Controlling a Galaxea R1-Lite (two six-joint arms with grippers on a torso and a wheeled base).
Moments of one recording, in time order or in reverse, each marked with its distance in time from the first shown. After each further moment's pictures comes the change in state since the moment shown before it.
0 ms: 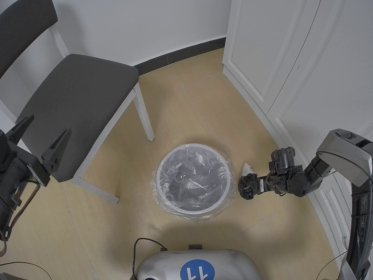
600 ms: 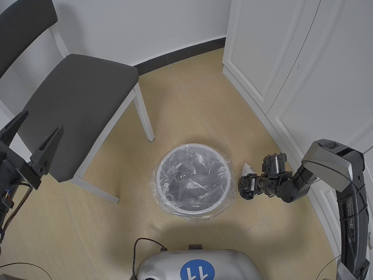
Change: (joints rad) left arm 0.001 -0.071 -0.004 0.026 -0.069 -0.003; right arm 0.006 0.167 -0.110 -0.155 0.050 0.117
